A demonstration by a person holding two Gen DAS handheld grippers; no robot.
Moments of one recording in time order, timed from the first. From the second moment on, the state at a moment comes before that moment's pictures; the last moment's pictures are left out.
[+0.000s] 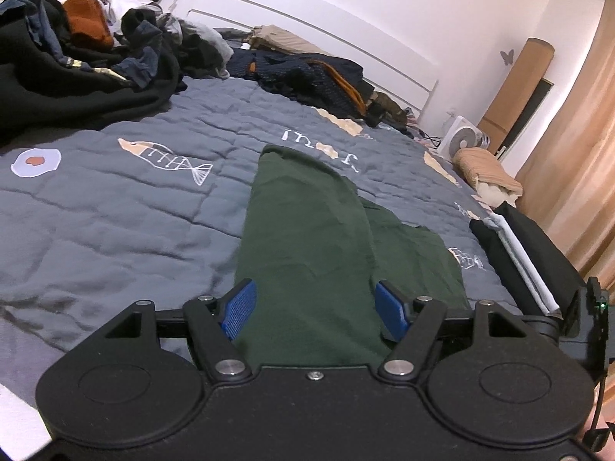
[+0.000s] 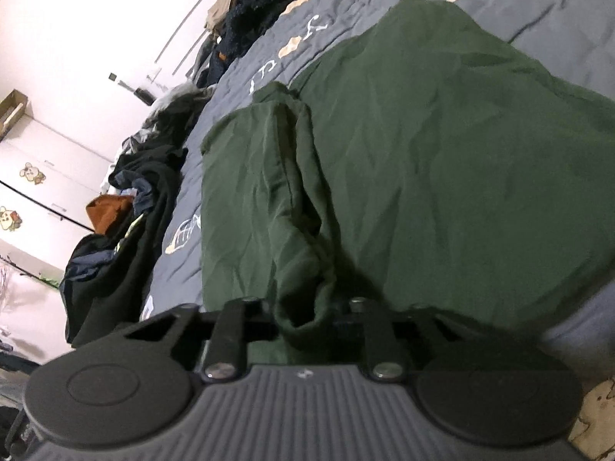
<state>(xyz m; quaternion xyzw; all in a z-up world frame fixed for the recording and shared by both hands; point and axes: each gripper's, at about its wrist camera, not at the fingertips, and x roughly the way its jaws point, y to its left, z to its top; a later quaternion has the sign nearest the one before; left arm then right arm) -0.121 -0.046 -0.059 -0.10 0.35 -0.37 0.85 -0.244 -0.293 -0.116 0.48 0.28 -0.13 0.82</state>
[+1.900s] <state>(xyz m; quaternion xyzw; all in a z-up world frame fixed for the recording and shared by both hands) -0.219 -0.165 -0.117 0.45 0.14 -0.38 0.80 -0.346 -0.407 -0.114 0.46 0.22 -0.29 0.81</state>
